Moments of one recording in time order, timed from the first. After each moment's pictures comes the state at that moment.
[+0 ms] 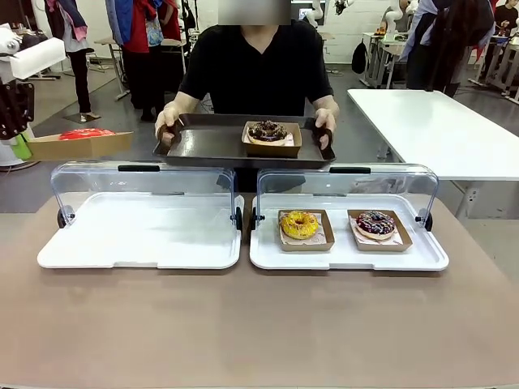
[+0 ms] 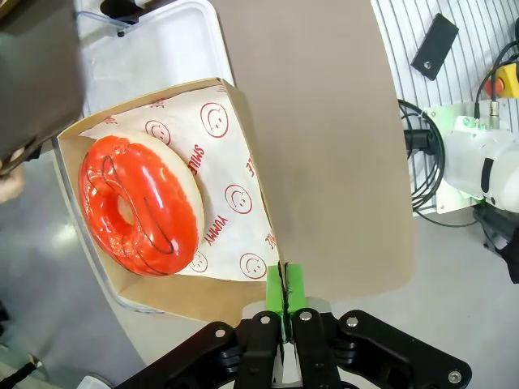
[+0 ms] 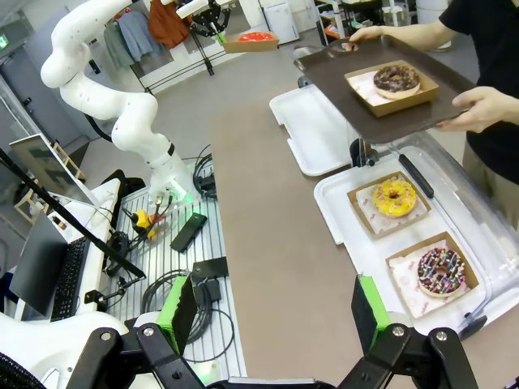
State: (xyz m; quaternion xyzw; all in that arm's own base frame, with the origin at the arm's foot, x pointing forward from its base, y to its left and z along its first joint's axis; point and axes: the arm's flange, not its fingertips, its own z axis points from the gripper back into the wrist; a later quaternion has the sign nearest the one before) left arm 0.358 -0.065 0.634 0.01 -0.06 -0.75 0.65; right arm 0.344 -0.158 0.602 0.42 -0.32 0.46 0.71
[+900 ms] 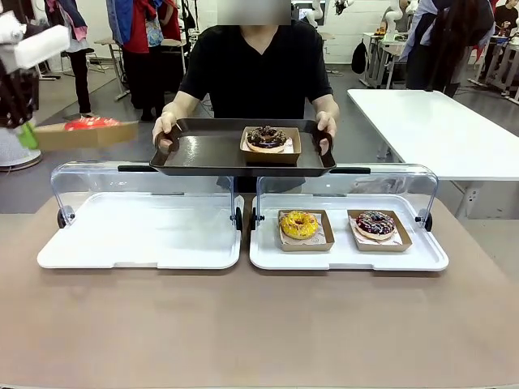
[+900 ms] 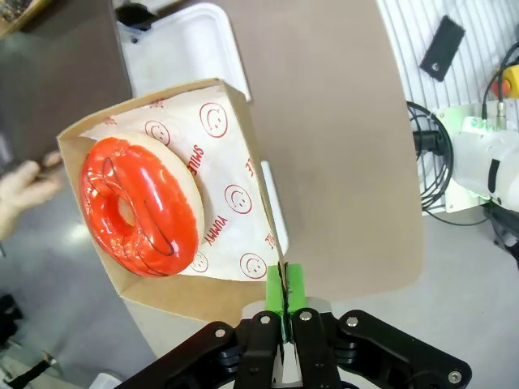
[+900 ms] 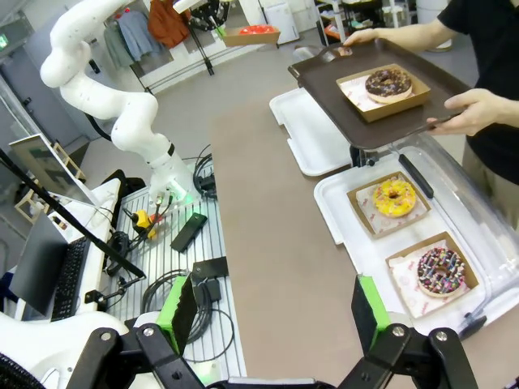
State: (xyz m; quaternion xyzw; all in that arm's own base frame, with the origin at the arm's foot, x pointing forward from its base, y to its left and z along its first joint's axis) left arm 0.358 -0.086 0.659 0.03 -0.07 -0.76 0.64; right arm 0.344 -0.158 0.602 0.42 -0.32 0.46 0.71
